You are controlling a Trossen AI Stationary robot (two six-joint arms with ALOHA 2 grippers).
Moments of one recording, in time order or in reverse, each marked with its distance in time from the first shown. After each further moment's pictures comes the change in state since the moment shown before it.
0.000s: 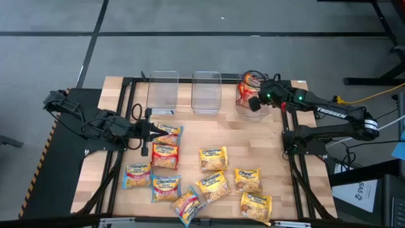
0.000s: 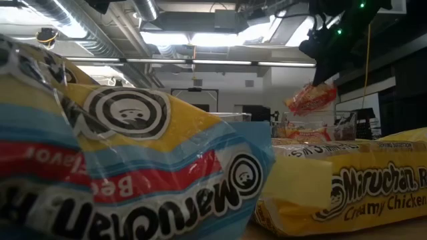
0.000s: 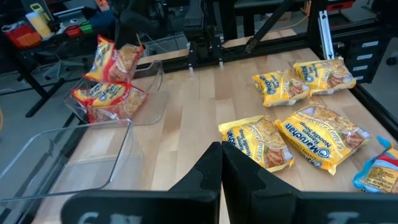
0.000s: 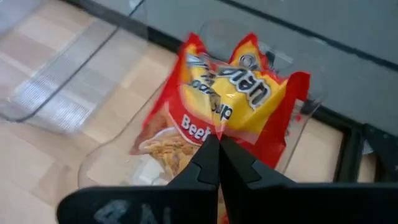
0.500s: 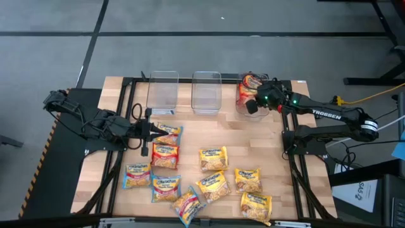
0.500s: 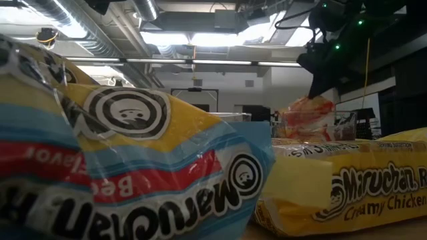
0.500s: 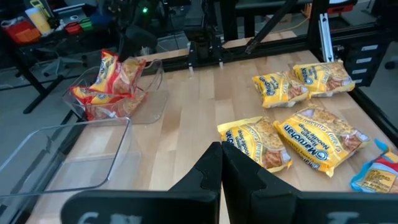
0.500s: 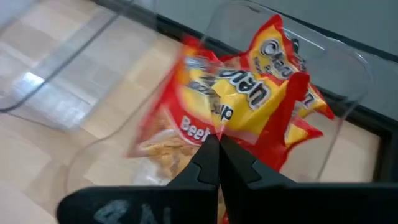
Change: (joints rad) left arm 0.000 0.000 0.000 0.000 0.000 -0.024; right arm -0.039 0.001 -0.143 0.210 -0.061 -0.054
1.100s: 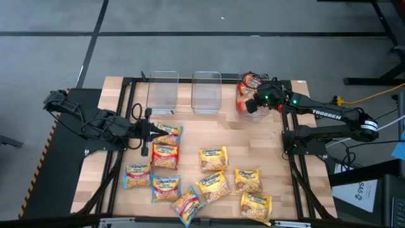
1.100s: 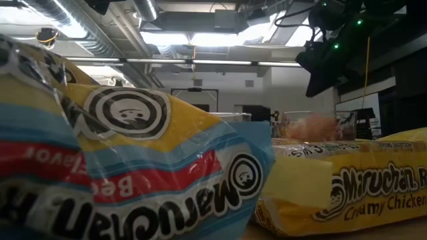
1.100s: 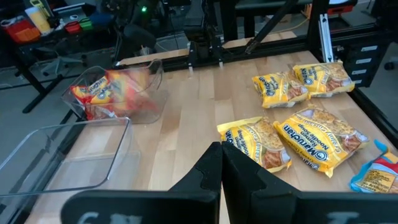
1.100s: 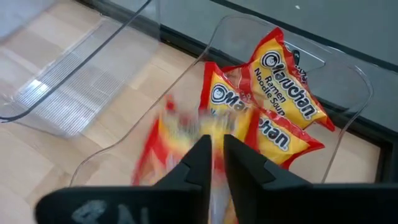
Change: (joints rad) left arm 0.000 0.000 0.000 0.000 0.000 -0.002; right arm 0.001 0.000 0.000 0.028 0.008 -0.023
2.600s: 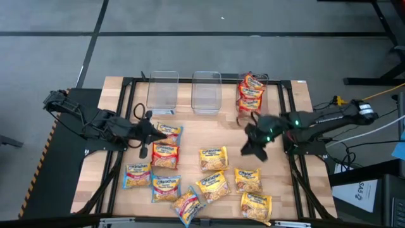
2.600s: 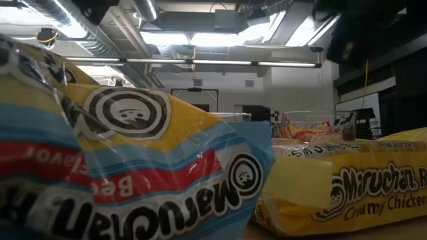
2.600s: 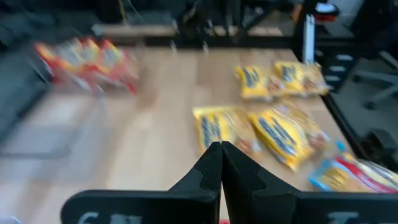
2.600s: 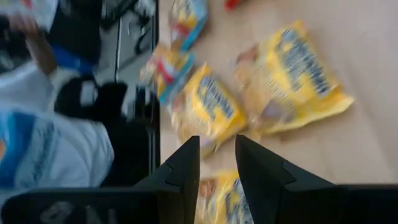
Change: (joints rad) left arm -0.001 0.000 0.000 -0.072 0.084 -0.207; right arm 0.627 0.000 0.000 0.158 -0.734 0.239
